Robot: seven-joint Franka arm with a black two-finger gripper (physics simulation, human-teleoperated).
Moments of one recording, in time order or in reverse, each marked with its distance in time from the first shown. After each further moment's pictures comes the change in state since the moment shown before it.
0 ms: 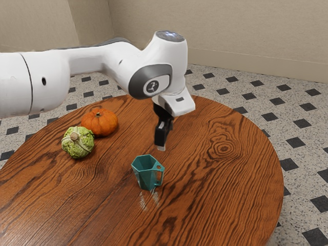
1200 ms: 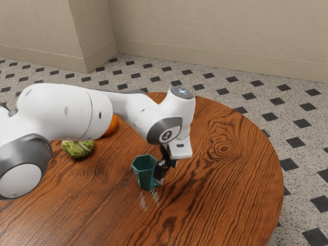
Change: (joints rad) arm 0.002 0.270 0.054 -0.066 -0.067 0.217 0.316
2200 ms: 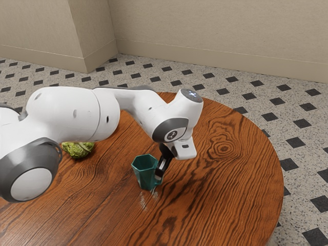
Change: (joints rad) arm -0.001 0.060 0.007 0.089 0.092 -0.134 -0.215
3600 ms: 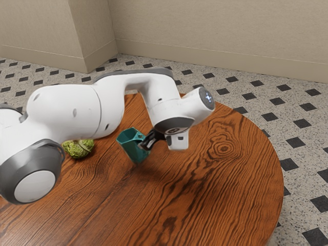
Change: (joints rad) arm -0.008 0.018 0.000 0.111 0.446 -0.205 -0.093
